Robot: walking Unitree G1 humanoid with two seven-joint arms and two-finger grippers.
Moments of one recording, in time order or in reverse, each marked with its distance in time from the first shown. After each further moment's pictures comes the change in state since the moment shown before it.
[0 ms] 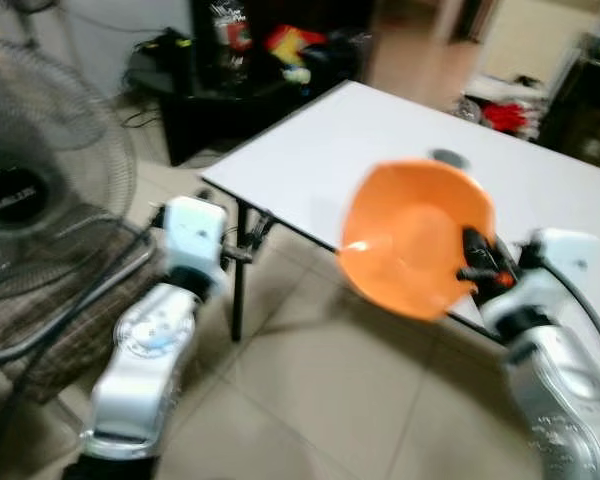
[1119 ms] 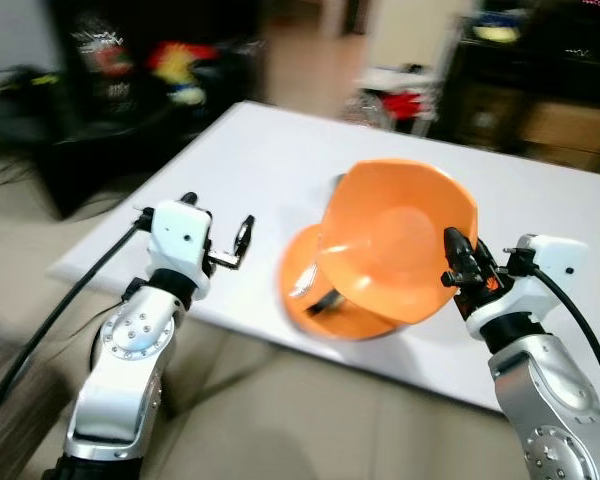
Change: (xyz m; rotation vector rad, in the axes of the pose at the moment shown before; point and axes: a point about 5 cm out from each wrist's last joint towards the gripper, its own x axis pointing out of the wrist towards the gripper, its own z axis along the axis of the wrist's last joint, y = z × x) left arm -0.002 0.001 -0.003 0.025 0.011 -0.056; right arm -0.010 0.002 0.001 0.036 -0.020 -0.016
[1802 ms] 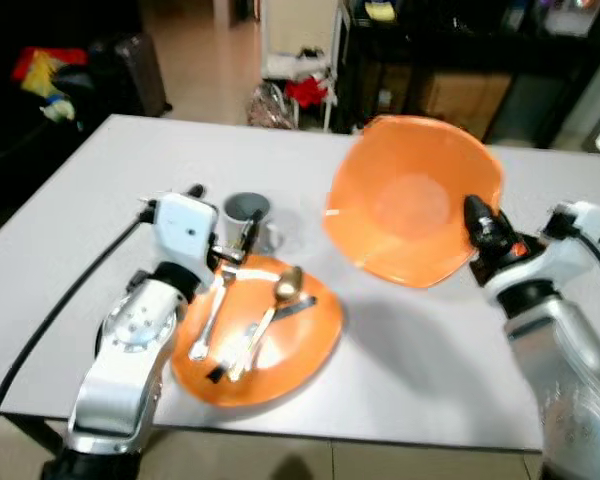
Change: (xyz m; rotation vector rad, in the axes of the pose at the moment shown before) left arm 0.003 0.004 0.007 0.041 -0.019 -0.044; right arm 0.032 -0.021 0.018 0.214 -0.016 -0.022
